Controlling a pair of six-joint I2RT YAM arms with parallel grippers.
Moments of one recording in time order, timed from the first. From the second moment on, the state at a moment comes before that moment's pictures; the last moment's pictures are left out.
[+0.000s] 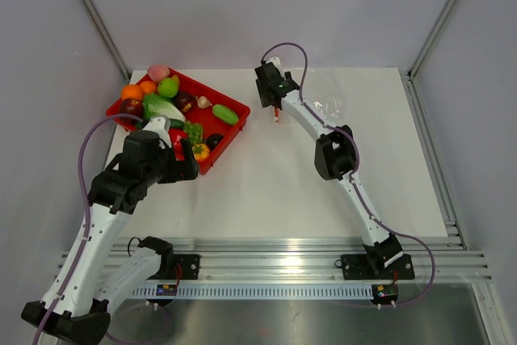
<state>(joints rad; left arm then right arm) -0.31 0.80 1.02 -0.95 -0.03 -0.37 0.54 2.70 2.60 -0.70 0.49 0.16</state>
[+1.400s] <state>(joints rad) -0.44 1.14 0.94 -0.34 0.37 -0.77 0.70 1.48 1.28 -0.44 0.16 0.74</state>
